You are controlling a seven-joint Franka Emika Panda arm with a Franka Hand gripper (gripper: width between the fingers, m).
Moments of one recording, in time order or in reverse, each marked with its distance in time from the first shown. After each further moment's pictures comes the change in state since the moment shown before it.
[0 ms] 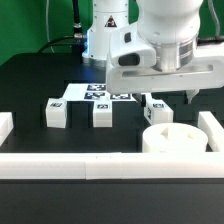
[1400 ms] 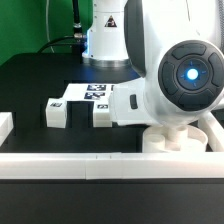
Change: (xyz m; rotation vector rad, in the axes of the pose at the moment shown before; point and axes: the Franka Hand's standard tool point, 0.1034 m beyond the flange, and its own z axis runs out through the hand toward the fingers) arm 0.000 -0.001 0.027 0.017 -0.515 -0.051
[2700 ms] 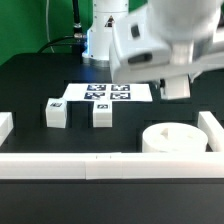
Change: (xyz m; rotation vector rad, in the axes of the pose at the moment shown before) arm -0.049 -0.016 -0.095 0.004 0.406 -0.052
